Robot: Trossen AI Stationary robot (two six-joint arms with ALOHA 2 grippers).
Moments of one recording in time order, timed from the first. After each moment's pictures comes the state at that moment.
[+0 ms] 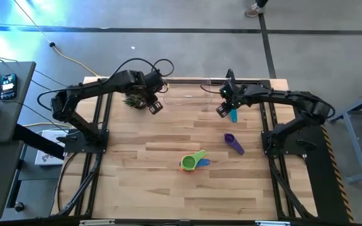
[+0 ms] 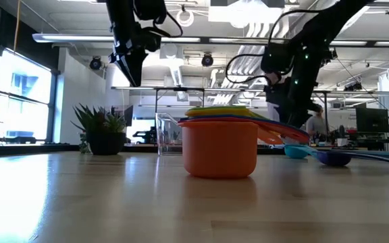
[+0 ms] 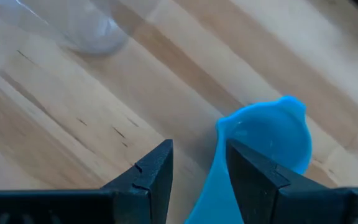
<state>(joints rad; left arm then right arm) 0.42 1.55 1.40 -1.09 -0.17 -0.18 -0.59 1.46 0.84 -0.58 0.11 0.24</state>
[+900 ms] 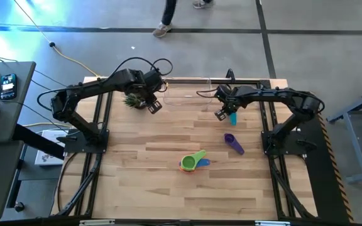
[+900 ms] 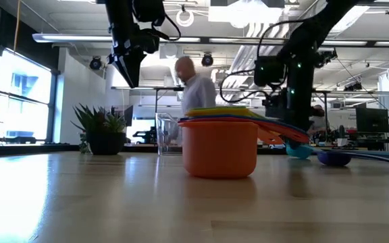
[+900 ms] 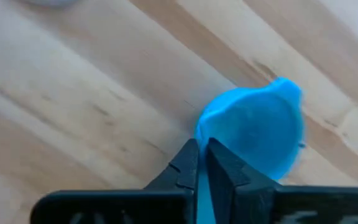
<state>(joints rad) 0.44 1.55 1.40 -1.12 -0.13 -0.18 -0.53 1.59 0.90 -0.70 0.16 0.36</state>
